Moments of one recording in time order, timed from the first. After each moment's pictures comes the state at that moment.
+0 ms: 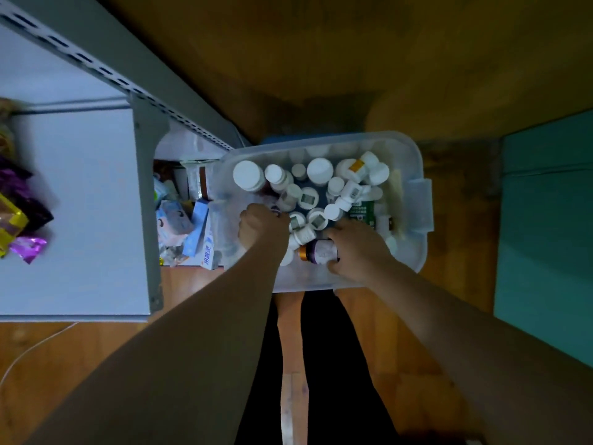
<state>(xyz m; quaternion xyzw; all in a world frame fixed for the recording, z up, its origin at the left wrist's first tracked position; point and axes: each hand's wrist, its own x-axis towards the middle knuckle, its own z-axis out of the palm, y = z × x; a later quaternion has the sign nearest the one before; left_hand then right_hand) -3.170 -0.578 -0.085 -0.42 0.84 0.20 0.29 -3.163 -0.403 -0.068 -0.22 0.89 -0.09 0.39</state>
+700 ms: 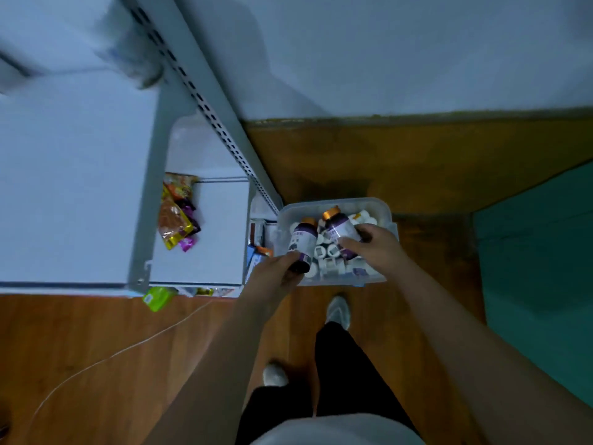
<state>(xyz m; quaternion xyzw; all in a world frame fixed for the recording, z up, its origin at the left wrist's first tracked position) -3.067 -0.608 0.206 -0.44 0.50 0.72 0.21 -3.144 -0.404 0.191 0.05 0.80 -0.50 0.32</state>
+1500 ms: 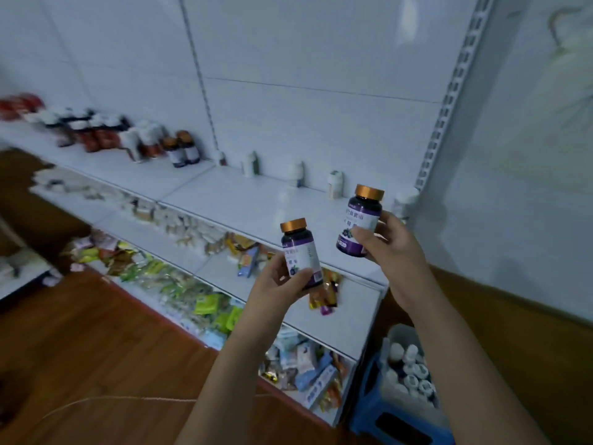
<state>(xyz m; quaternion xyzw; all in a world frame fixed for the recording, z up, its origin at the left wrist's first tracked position) -2.817 -0.813 0.483 -0.18 0.61 0.75 -0.19 -2.955 -0.673 0.521 -0.22 0.68 -0.68 0.15</state>
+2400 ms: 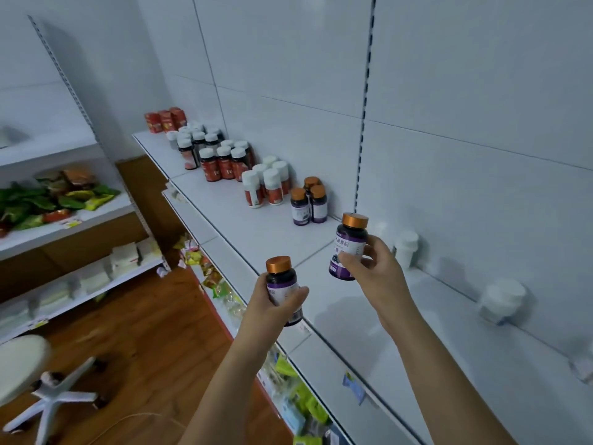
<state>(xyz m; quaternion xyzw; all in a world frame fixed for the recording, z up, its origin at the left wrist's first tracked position) -2.893 -1.231 0.460 -0.42 0.61 0.60 -0.30 -3.066 -1.151 0.493 -0.32 0.66 -0.63 0.25</state>
